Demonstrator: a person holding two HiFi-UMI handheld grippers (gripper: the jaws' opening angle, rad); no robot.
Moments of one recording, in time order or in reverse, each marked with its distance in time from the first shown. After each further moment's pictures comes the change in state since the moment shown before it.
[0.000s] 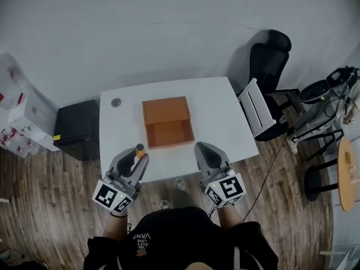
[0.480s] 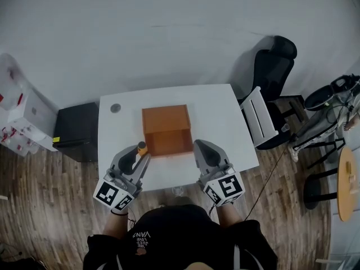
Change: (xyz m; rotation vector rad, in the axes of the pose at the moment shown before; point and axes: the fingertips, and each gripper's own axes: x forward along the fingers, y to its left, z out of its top) left arm 0.051 0.024 0.000 0.011 -0.015 0.015; right arm 0.044 -0.036 0.010 -0.016 -0.019 0.043
